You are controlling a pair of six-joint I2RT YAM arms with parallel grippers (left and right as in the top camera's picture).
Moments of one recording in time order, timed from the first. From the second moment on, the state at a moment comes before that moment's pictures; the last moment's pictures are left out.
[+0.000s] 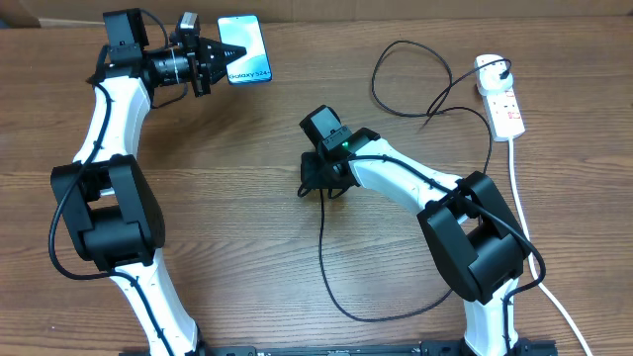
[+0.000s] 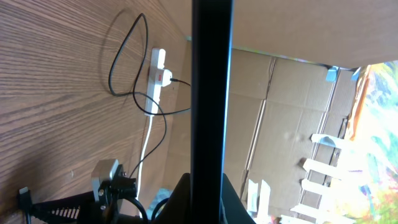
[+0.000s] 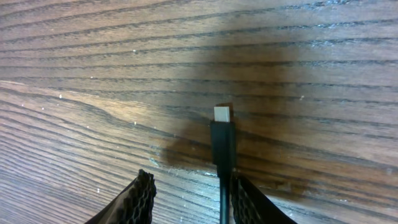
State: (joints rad) left arm 0.15 2.18 1.79 -0.40 1.35 -0.93; right arm 0.63 2.08 1.42 -0.57 -0.13 0.59
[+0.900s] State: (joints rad) left arm 0.15 2.18 1.79 -0.40 1.35 -0.93; right arm 0.63 2.10 1.42 -0.53 -0.09 0.59
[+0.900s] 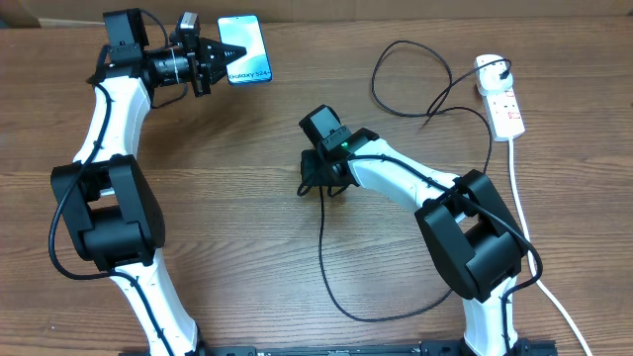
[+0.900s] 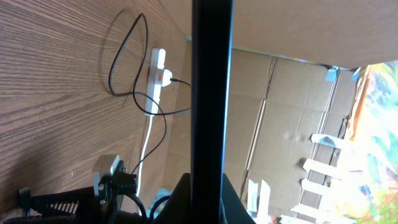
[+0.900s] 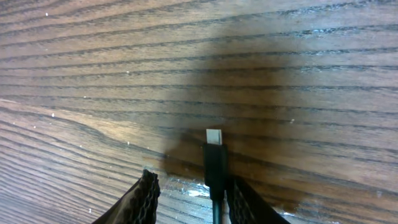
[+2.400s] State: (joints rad) left arm 0.15 2.18 1.79 -0.40 1.35 -0.91; right arm 0.55 2.10 1.42 -0.53 -0.34 0.59
